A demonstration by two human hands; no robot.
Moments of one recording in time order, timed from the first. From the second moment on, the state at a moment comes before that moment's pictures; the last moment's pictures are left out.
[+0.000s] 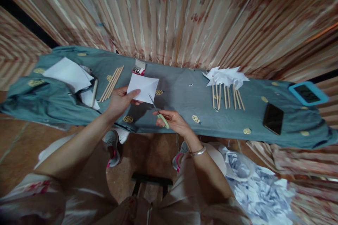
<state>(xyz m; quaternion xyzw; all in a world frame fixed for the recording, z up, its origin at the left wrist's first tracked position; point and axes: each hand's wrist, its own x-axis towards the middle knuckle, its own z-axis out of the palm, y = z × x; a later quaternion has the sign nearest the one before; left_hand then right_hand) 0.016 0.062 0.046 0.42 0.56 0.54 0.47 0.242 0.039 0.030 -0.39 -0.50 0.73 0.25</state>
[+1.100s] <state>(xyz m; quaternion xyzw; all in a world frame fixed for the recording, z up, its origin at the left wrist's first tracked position) 0.017 0.062 0.045 0.42 0.57 0.53 0.47 0.240 0.040 0.023 -0.40 -0.49 0.73 0.26</state>
